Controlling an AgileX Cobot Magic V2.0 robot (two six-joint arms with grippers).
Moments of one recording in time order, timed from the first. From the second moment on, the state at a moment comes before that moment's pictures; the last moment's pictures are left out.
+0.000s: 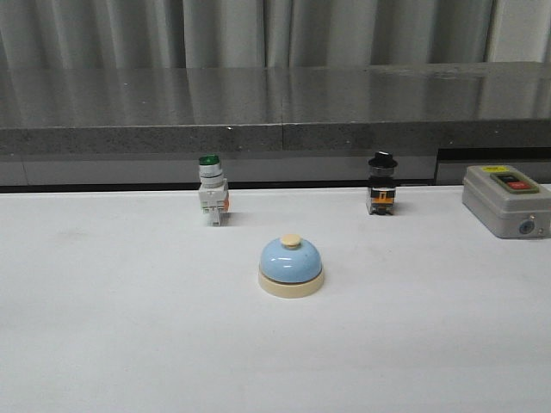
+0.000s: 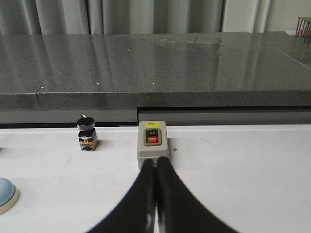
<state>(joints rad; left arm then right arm) 0.00 -0.01 0.00 -0.03 0.05 -0.03 -0.02 -0.01 -0.27 0.00 0.43 0.03</state>
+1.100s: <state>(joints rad) 0.00 -0.01 0.00 -0.03 0.05 -0.03 -0.02 -0.01 0.03 -0.01 0.05 0.03</state>
